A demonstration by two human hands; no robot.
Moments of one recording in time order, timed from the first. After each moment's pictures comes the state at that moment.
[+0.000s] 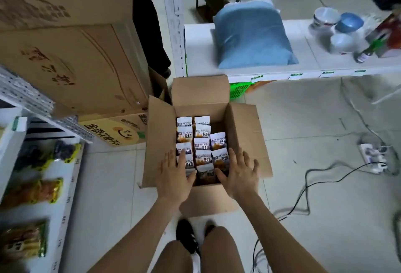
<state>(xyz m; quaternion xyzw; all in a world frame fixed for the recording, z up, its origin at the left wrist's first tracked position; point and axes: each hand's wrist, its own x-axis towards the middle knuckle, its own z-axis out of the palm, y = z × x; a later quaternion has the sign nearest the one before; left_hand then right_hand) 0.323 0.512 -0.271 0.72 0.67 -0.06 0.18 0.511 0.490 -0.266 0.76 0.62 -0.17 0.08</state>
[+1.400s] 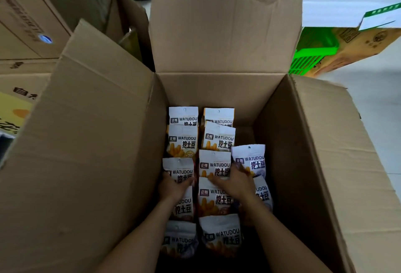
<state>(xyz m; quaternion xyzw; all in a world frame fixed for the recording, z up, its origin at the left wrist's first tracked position) 0.339 0.697 -0.773 0.32 0.80 0.16 0.48 0.534 0.709 -0.770 0.72 0.55 -0.41 0.01</state>
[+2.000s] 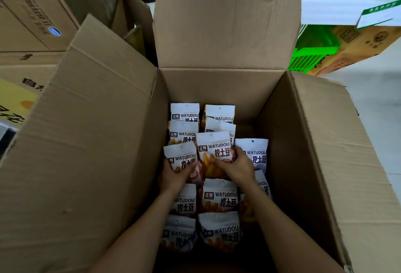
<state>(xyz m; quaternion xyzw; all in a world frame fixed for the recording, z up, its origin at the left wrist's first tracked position) 0.348 0.698 -0.753 0.30 0.76 0.31 0.50 0.534 0.724 -0.764 0.75 0.47 -0.42 -0.21</state>
